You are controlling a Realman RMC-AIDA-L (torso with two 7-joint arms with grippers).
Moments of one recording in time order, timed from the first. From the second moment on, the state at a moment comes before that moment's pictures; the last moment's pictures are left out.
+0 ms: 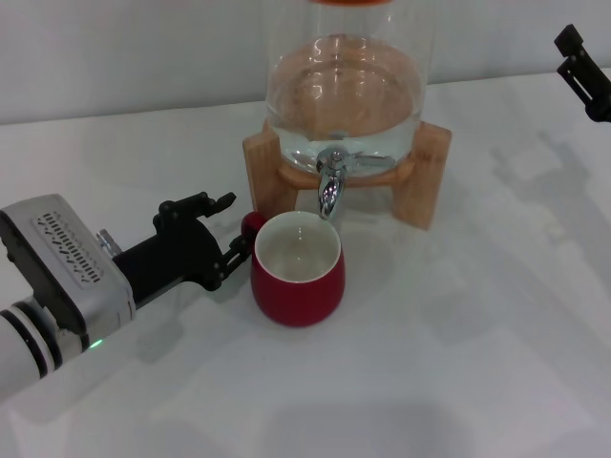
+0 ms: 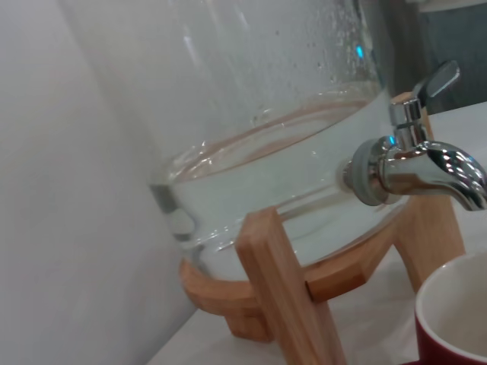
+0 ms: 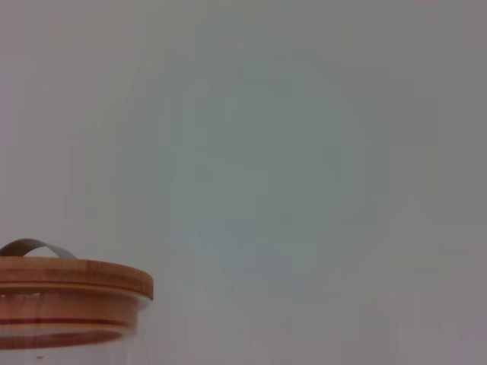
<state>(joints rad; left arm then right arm) -0.60 -2.09 -1.41 -0.27 0.65 -0.92 2.82 0.40 2.02 -1.43 -0.13 -0.08 -1.52 0.45</state>
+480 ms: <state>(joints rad) -0.60 -2.10 -1.40 -0.28 0.64 -0.92 2.82 0.40 2.02 -1.43 -0.13 -0.08 -1.52 0.45</state>
